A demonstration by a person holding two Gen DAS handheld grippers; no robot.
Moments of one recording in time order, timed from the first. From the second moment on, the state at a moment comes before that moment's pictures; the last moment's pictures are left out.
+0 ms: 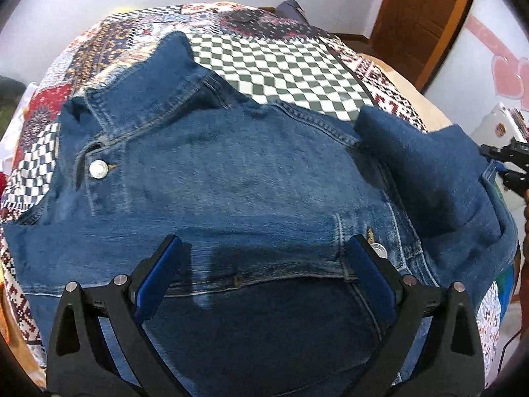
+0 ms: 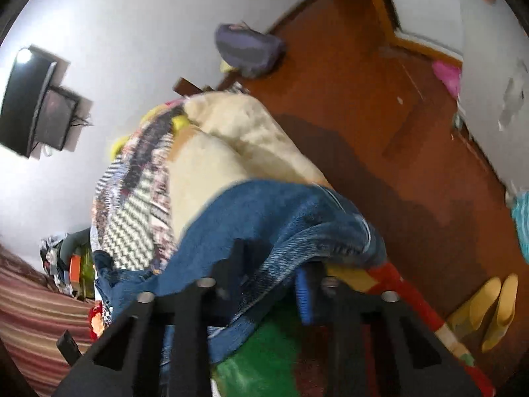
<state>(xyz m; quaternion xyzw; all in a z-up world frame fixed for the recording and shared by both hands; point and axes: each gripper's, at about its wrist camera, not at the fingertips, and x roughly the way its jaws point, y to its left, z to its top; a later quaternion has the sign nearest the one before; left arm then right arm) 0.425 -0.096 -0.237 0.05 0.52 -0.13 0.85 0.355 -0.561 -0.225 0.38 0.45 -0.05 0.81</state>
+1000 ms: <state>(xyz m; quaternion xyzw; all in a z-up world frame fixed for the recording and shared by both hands) 0.310 0.094 -0.127 -0.03 0.38 -0.02 0.93 0.378 -0.124 -0.056 0.12 0.43 0.31 0.84</state>
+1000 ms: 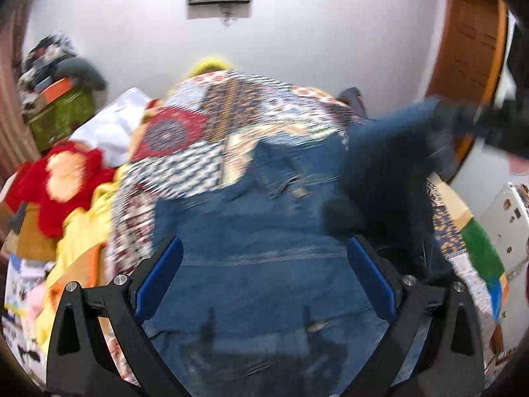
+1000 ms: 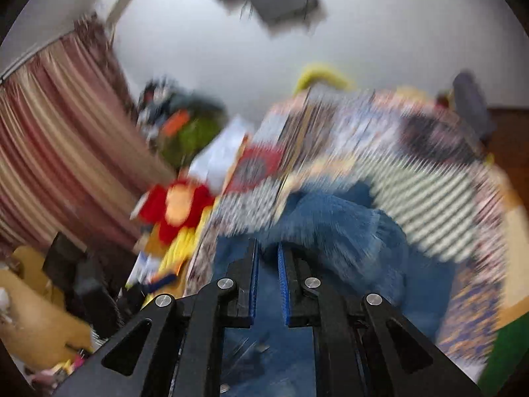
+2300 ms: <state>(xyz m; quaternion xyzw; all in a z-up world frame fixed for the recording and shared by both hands) 0.418 0.032 -0.234 0.16 0.52 -0.04 0.84 0.367 -0.281 -0.193 0.01 0.58 0.15 0.80</state>
